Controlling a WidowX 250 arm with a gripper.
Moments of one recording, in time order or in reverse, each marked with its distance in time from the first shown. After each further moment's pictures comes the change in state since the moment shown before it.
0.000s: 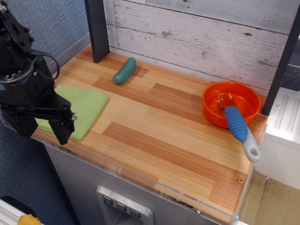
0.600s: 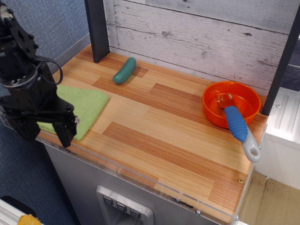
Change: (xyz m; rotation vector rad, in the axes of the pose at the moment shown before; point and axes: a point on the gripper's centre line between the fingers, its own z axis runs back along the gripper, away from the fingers) arm 0.006 0.004 -0.013 -0.002 0.020 0.049
